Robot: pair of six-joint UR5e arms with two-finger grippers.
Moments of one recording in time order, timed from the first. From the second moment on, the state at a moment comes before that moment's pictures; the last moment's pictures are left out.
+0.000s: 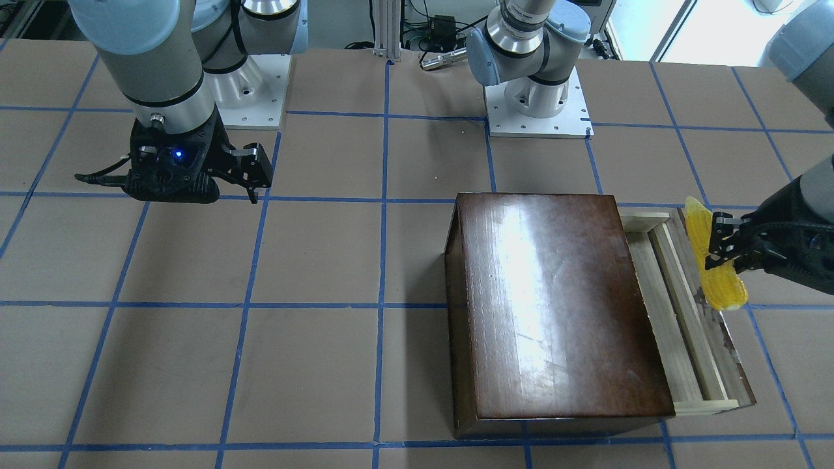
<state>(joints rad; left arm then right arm) -1.20 -1.83 -1.42 -1.50 1.57 0.76 1.65 -1.48 1.58 -1.62 -1.63 0.06</state>
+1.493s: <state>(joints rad) -1.22 -1.87 -1.48 -1.45 1.56 0.71 1.65 -1.48 1.58 -1.62 -1.64 0.06</state>
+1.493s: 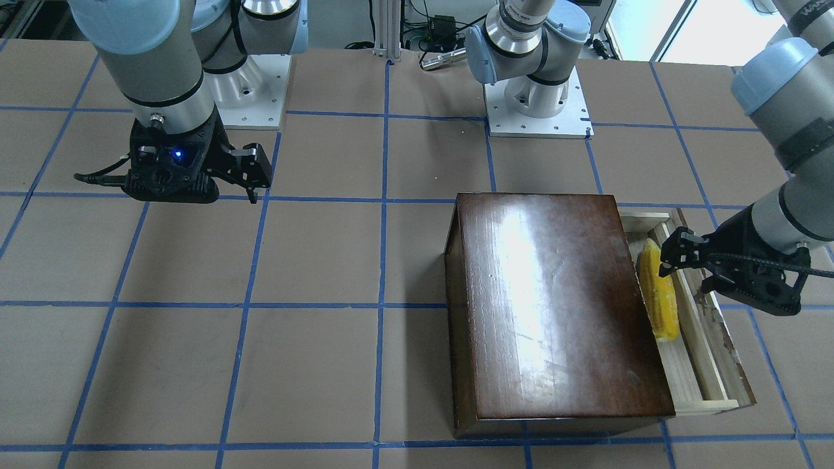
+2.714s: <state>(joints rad) -1.40 -1.71 -1.45 -1.53 1.57 0.32 1.65 -1.48 1.58 -1.62 -1.64 0.06</state>
